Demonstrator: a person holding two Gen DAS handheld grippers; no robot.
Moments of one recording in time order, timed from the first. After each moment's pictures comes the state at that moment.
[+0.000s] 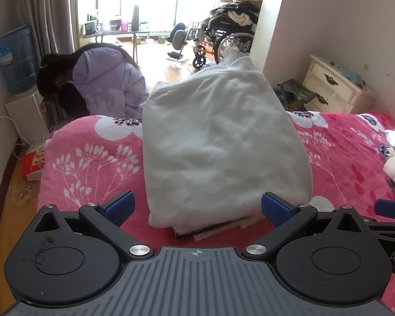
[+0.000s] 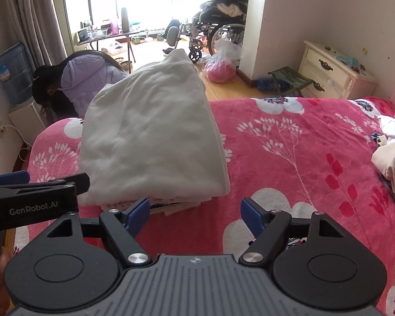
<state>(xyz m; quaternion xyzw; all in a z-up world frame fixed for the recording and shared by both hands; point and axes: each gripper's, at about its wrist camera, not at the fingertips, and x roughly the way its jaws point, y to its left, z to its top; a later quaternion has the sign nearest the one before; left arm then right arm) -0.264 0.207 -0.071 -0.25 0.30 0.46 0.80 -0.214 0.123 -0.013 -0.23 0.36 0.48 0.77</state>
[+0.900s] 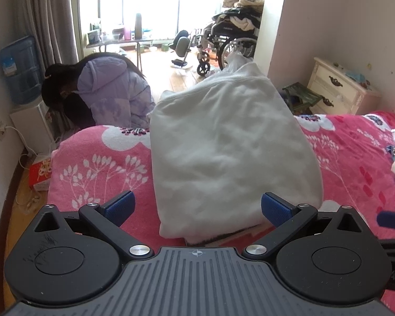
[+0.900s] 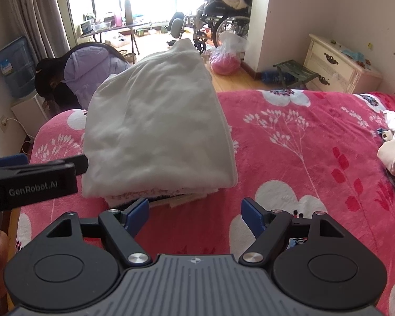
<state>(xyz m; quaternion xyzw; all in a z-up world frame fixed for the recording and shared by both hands) -0.264 0.213 -0.071 -0.22 0.30 0.47 0.80 -0.217 0.127 -0.022 -0.24 0.38 0.48 0.76</state>
